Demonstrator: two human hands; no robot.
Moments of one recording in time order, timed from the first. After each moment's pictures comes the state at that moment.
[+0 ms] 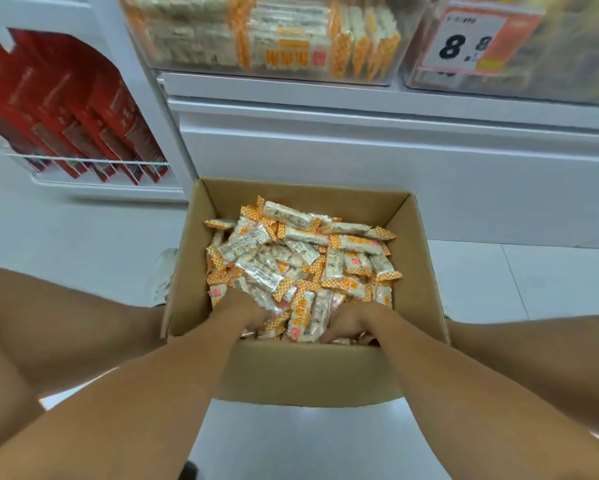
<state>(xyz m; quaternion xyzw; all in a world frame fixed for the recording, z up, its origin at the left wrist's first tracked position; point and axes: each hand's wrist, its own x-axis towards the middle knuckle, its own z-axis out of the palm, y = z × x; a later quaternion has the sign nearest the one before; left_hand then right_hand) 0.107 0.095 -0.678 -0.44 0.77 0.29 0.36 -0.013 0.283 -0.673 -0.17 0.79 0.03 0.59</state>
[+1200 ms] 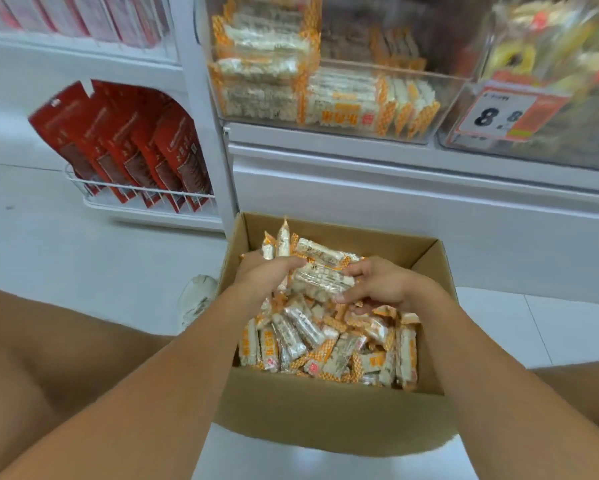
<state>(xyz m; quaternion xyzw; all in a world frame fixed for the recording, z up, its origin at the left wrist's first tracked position) 0.086 0.065 -0.561 -0.49 0.62 0.61 0.03 -0.043 0.235 -0.559 -0.15 0.77 -0.35 0.52</state>
